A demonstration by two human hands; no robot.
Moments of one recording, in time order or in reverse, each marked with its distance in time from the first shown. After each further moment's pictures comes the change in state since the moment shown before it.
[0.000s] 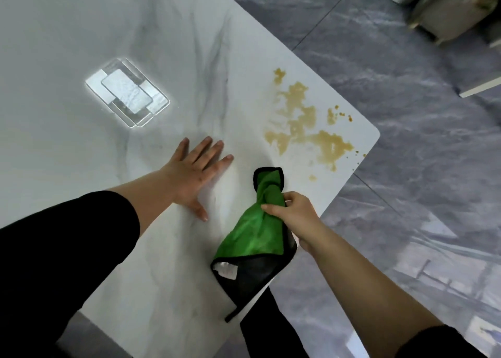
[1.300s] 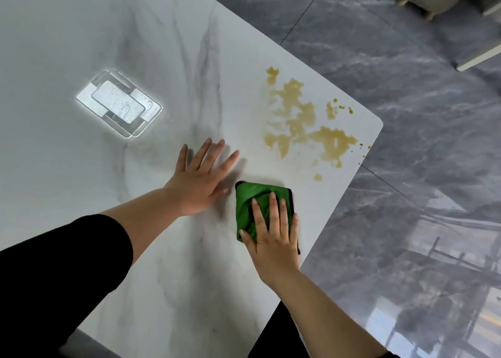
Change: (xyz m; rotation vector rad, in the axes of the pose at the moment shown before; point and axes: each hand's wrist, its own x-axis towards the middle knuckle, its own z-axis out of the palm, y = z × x) left_hand 0.016 -0.001 0.010 -0.202 0.283 0.011; right_hand -0.012 0.056 0.082 -1.020 0.316 -0.435
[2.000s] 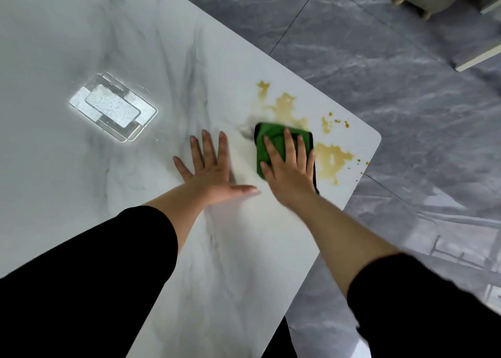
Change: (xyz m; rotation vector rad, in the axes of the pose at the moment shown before) left_hand 0.072 0.038 -0.040 -0.383 -0.214 -0.411; right_hand 0.166 0.047 -0.067 0.007 0.056 0.026
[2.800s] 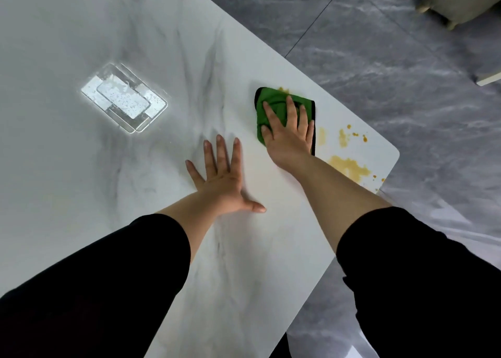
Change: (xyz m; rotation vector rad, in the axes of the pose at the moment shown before) left_hand -0.005 0.004 -0.007 0.037 -0.041 -0.045; right_hand 0.084 -0.041 -0.028 0.096 -0.069 0.008
